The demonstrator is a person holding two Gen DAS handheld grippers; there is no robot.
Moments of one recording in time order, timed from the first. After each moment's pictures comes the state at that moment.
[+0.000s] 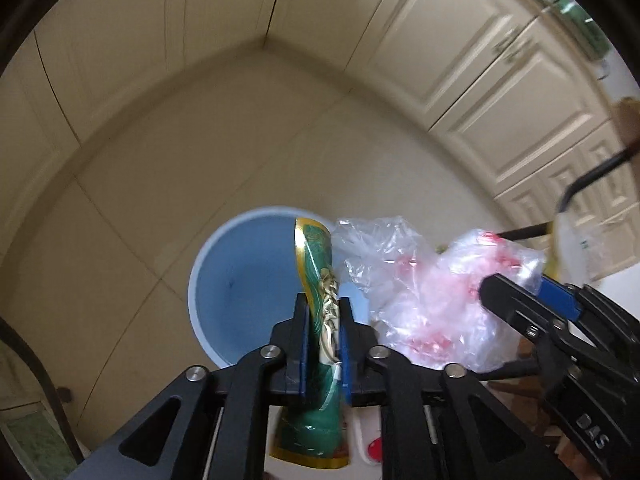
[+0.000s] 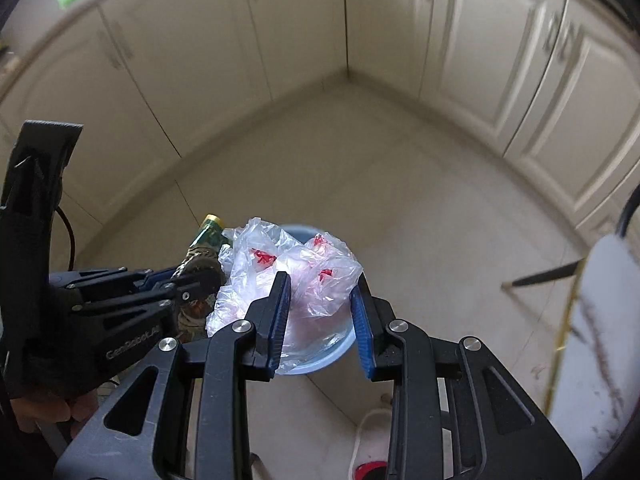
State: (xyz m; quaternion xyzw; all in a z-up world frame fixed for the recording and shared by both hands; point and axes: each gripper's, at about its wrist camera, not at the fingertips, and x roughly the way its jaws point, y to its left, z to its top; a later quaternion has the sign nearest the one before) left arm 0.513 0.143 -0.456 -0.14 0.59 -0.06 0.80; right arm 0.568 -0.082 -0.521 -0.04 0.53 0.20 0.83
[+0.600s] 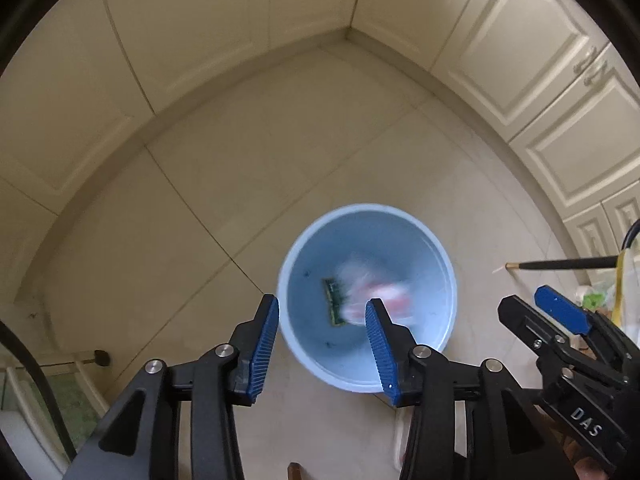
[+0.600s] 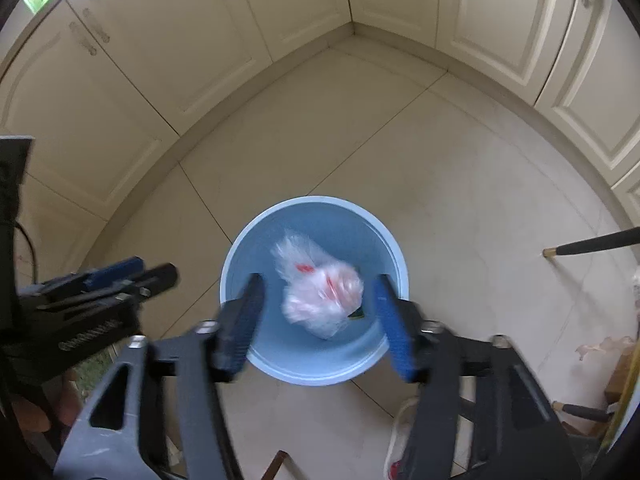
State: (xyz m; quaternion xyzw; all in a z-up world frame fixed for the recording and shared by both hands) left arm 0.525 0.144 -0.441 -0.13 0.59 0.06 0.79; right arm 0.611 -0.071 -0.584 -0.01 0.58 0.21 0.79
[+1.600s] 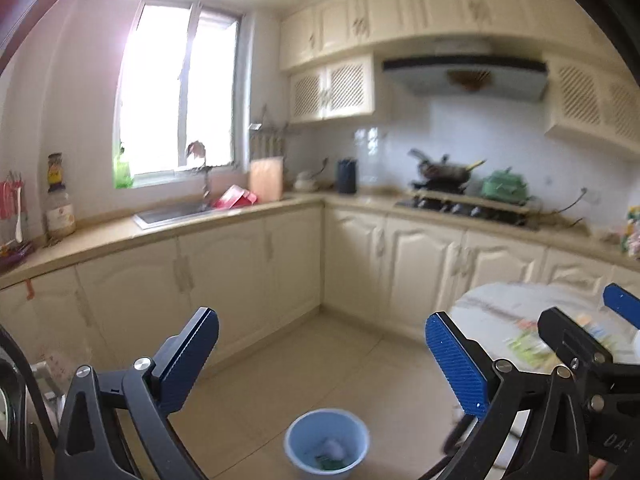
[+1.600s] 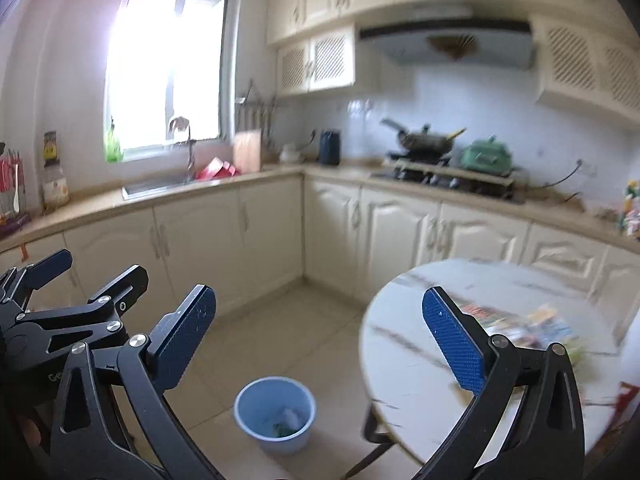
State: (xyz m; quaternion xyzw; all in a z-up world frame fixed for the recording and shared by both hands) left arm 0.209 -0.167 -0.087 -0.02 0.14 0.07 0.99; right arm 0.290 -0.207 -0.145 -0.01 0.17 0.12 0.98
